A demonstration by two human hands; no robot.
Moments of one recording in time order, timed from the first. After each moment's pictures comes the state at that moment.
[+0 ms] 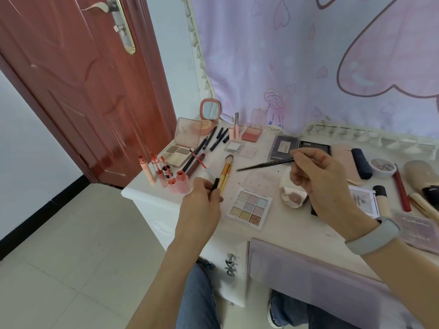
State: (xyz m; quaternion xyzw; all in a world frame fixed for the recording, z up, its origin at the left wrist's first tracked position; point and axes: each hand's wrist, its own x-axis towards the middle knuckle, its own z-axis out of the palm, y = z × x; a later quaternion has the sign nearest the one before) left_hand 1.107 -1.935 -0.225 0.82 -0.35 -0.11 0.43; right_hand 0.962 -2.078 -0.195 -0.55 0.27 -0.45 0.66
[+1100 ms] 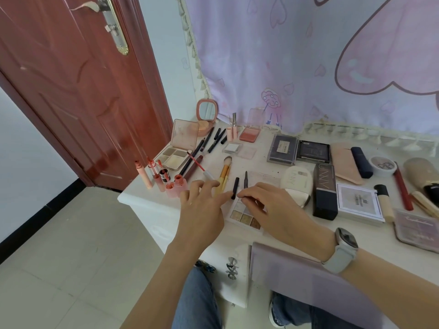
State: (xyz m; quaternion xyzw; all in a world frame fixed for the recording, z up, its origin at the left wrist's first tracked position) left_hand 1.122 -1.941 -0.245 0.83 -0.54 0.10 0.12; right_hand 0.988 -2.043 -0.229 -0.92 0.17 -0.25 0.23
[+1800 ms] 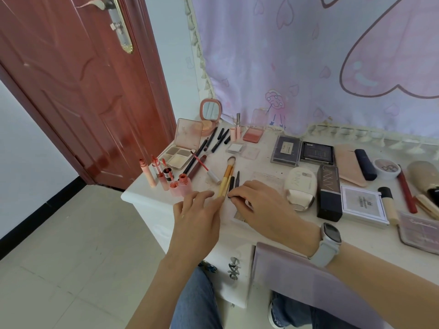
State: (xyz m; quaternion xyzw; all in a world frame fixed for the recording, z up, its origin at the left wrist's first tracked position) left_hand 1.123 -1.915 -0.253 0.83 -0.52 0.07 0.18; right_hand 1.011 -2.033 -0.229 -0.94 0.15 -0.25 0.19
